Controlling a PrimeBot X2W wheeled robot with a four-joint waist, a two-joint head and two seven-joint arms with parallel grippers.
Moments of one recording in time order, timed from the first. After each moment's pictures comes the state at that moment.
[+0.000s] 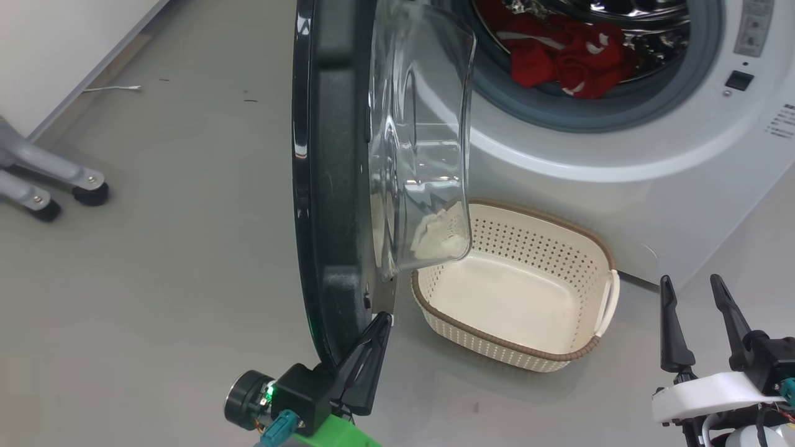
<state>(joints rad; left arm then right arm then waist) -0.05 0.05 -0.61 0.01 -0.39 0.11 -0.15 0.07 -0.08 -0.05 0.11 0.21 0.05 -0.26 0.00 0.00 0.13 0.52</state>
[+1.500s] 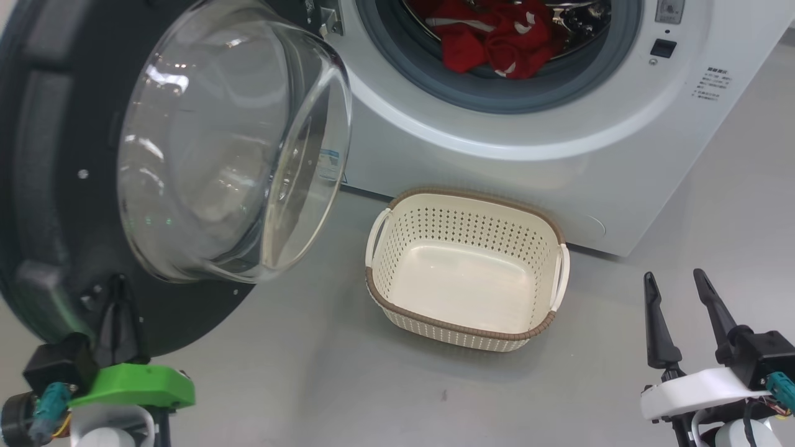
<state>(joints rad) -0.06 0.04 0.01 0.17 -0.34 0.12 -0.23 0.06 -0.07 -0.03 0.11 0.18 0.07 -0.26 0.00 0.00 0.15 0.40</state>
